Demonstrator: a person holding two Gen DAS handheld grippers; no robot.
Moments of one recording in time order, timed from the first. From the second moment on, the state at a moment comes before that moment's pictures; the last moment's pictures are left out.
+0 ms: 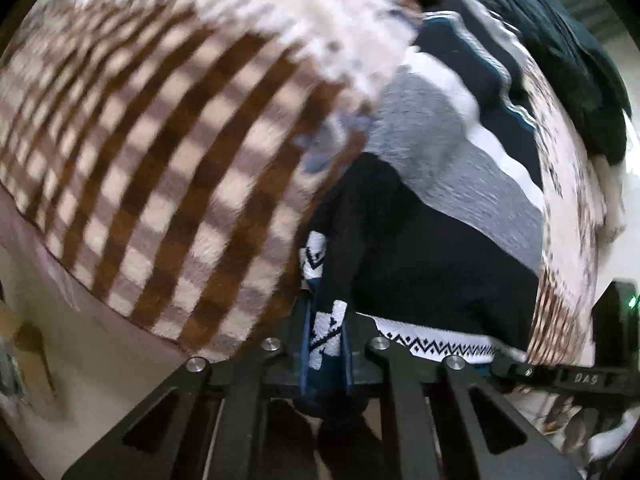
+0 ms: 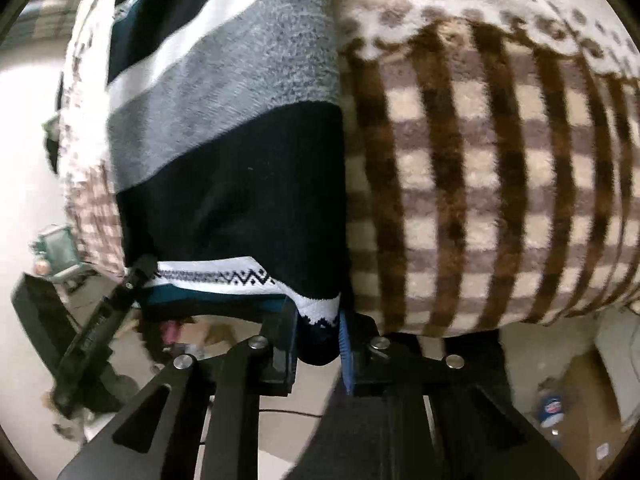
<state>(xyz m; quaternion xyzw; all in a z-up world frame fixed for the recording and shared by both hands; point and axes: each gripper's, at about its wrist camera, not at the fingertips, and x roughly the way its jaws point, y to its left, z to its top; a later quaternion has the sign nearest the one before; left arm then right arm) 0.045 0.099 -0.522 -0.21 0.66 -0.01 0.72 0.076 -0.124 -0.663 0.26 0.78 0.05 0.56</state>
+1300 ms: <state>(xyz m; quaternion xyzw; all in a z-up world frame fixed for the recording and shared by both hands) 0.534 0.024 -0.488 -0.13 0.56 -0.12 0.81 0.576 -0.238 -0.652 0.40 0.61 0.02 0.68</state>
